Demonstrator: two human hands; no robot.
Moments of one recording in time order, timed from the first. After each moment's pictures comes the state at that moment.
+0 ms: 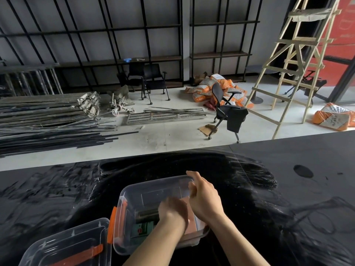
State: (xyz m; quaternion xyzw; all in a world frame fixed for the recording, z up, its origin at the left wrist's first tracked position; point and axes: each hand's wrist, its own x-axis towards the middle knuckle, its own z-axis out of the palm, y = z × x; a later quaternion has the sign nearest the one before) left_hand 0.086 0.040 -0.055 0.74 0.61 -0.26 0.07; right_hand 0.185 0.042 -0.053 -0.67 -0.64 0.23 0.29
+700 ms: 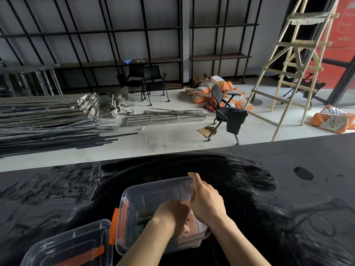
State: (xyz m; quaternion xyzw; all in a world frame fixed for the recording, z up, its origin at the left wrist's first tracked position) left_hand 0.064 0.043 -0.047 0.82 0.51 -0.20 0.15; right_hand 0.182 0.041 -0.049 -0.68 -0.67 0.19 0.21
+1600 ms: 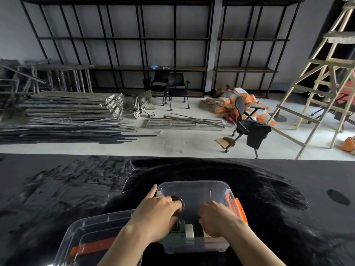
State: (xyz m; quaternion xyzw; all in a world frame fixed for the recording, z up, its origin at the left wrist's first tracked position) left_hand -0.059 -0.004 -0.017 0.84 0.55 -0.01 0.03; right_hand 0.136 0.040 -0.059 -0.57 -0.80 0.12 -0.11
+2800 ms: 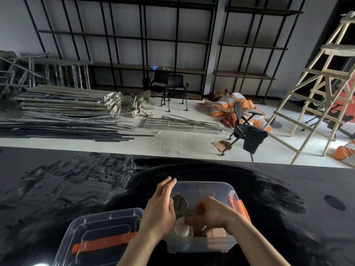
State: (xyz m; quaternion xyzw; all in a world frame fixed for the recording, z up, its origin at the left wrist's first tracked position) left_hand -0.066 0.002 -0.069 0.67 0.63 0.34 0.22; right_hand 0.119 0.038 -0.031 -0.56 -0.68 0.48 0.02
